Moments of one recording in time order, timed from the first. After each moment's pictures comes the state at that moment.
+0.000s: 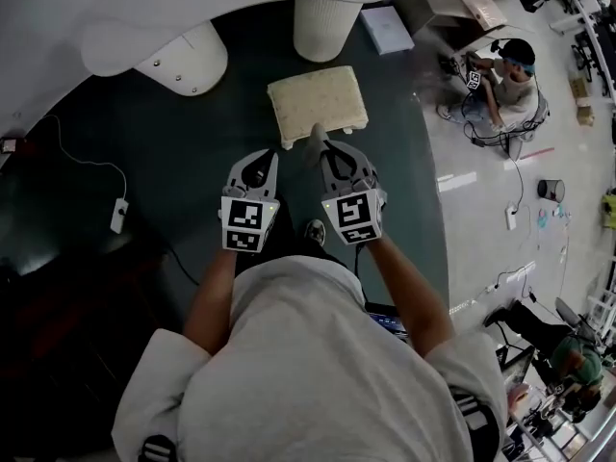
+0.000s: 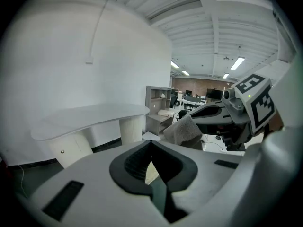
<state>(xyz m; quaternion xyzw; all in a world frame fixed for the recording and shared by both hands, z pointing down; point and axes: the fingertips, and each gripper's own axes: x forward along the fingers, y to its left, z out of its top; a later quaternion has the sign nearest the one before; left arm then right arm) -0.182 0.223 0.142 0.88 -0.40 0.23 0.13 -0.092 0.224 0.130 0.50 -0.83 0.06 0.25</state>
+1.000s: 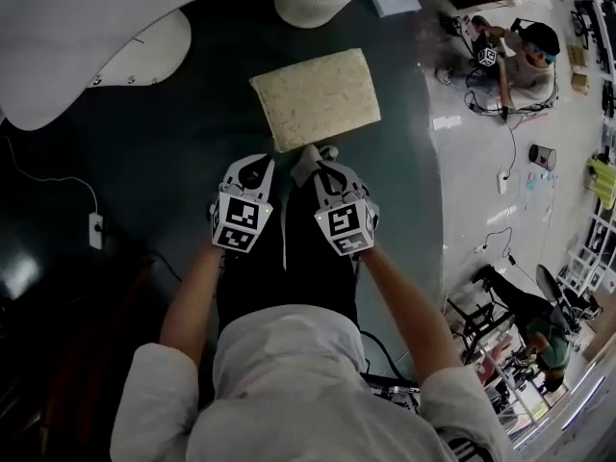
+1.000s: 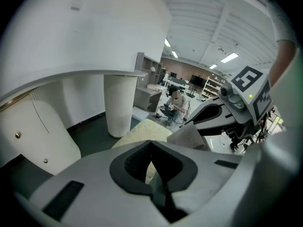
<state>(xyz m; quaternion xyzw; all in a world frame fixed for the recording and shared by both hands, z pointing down) -0.189 0.093 0.375 0.89 -0.25 0.32 0.21 -0.110 0.131 0.377 0.45 -0.77 0.22 0.38</state>
